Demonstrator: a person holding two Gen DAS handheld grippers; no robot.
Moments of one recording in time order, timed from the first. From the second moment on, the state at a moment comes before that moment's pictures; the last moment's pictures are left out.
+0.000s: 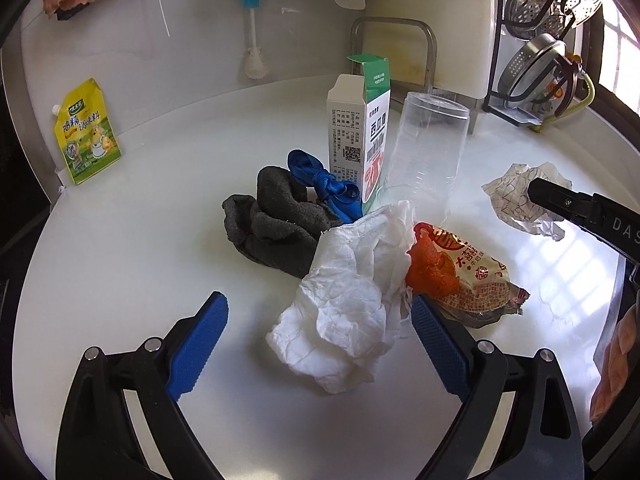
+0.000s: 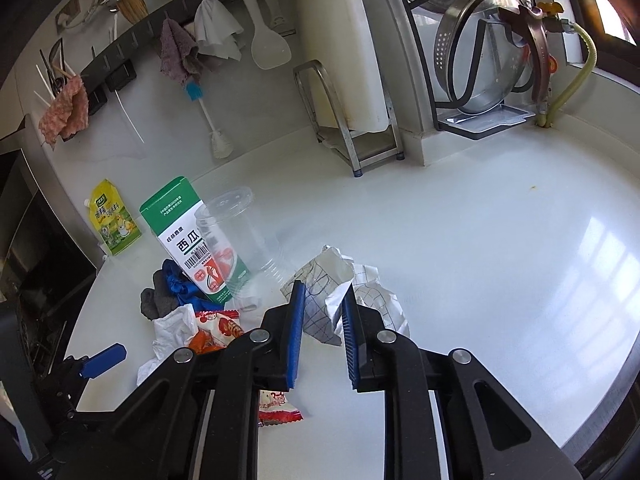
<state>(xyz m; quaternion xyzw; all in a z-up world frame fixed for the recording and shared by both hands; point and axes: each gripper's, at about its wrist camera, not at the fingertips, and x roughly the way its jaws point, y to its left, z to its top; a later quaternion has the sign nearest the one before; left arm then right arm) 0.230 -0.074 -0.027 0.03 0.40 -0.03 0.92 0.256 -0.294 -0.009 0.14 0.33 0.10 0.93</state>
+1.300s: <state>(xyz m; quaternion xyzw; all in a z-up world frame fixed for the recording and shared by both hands) 0.121 -0.033 0.025 0.01 0.38 -0.04 0.92 0.175 -0.316 -0.004 0.16 0.31 0.08 0.93</state>
